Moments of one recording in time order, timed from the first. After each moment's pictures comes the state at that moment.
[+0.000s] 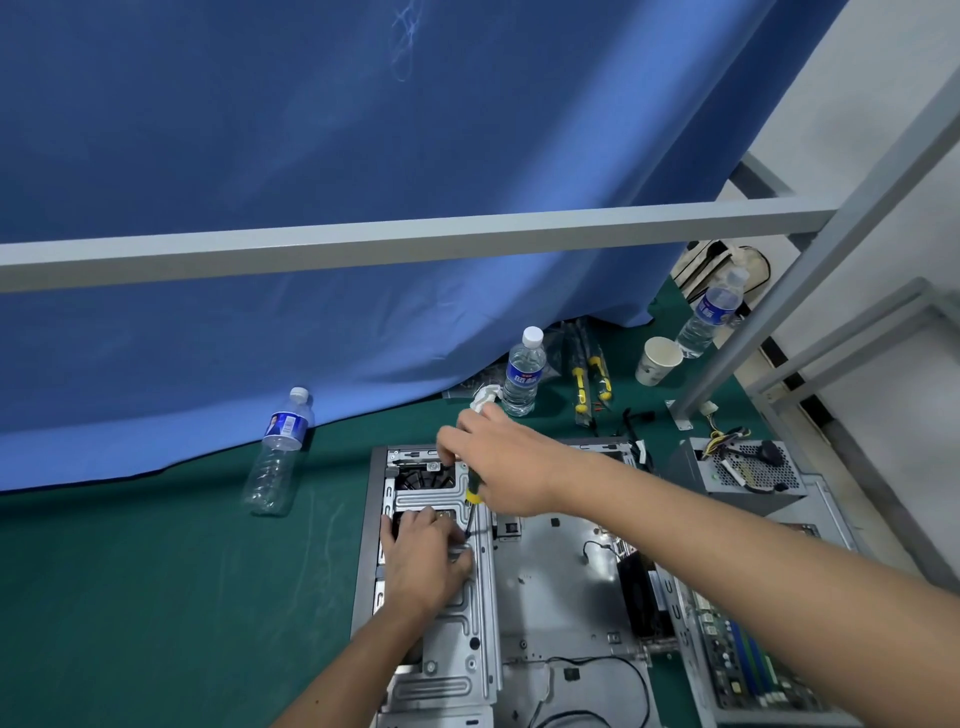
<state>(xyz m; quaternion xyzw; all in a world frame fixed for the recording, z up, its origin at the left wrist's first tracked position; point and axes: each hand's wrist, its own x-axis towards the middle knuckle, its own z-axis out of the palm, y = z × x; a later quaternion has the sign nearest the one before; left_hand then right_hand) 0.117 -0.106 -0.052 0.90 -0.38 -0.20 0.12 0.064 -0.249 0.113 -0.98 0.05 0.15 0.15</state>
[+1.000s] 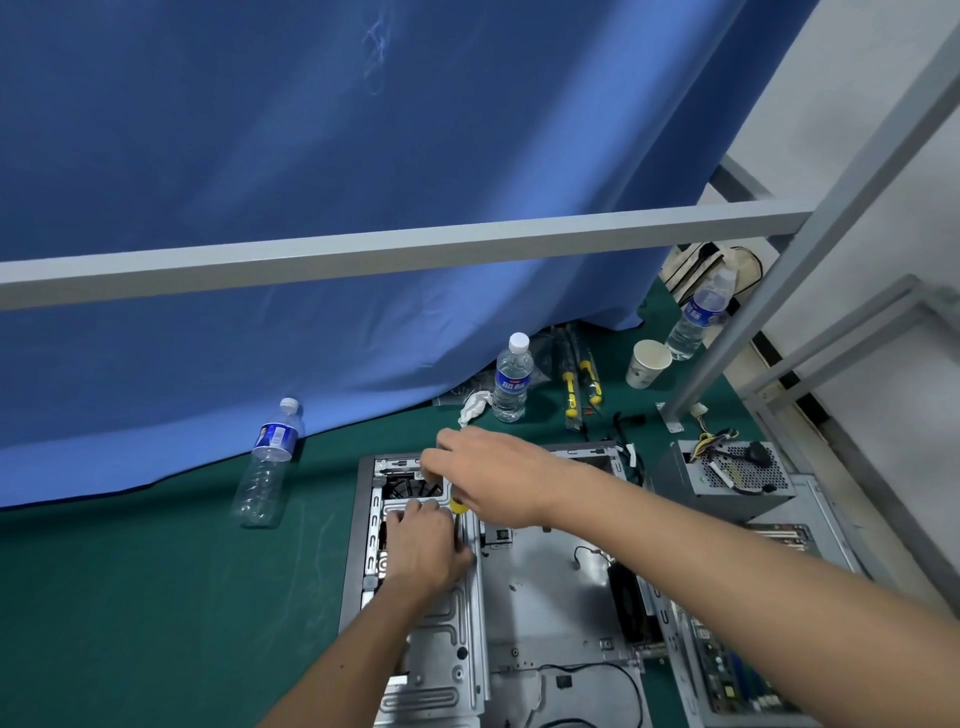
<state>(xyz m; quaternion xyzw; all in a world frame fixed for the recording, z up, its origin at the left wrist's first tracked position) 0.123 -0.141 -0.044 0.89 -0.43 -0.15 -0.02 0.058 -0.253 0.111 -0.99 0.00 0.10 0.12</state>
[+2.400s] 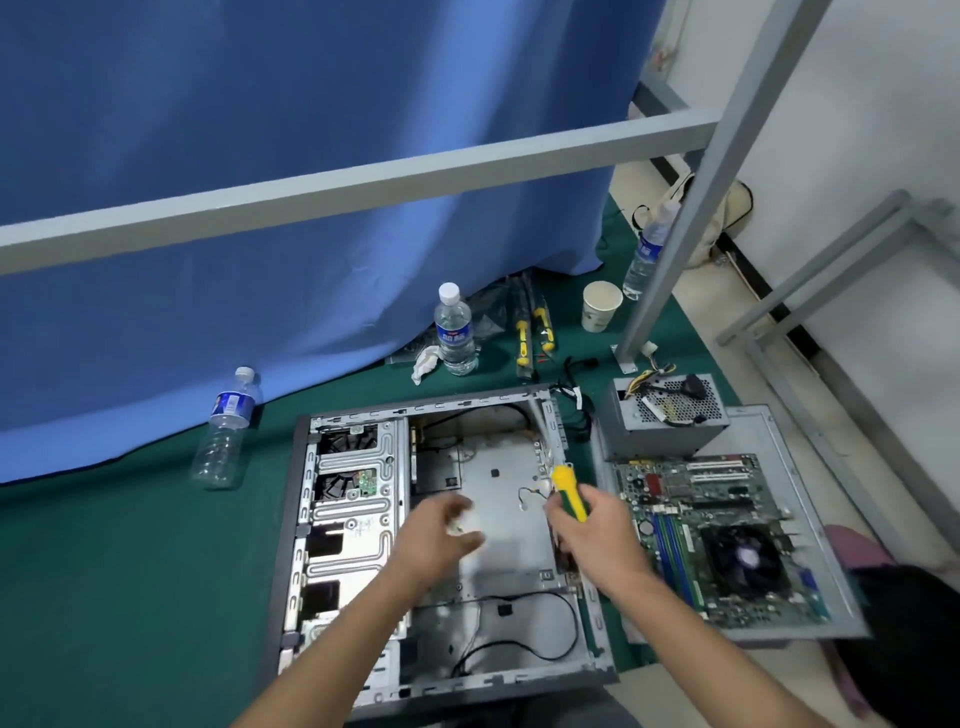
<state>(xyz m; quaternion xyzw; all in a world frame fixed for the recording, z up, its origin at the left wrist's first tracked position) 0.016 -0.156 -0.022 0.82 -0.26 -0.42 0.28 -0.156 -0.274 -0.006 -0.66 0.51 -0.09 0.54</state>
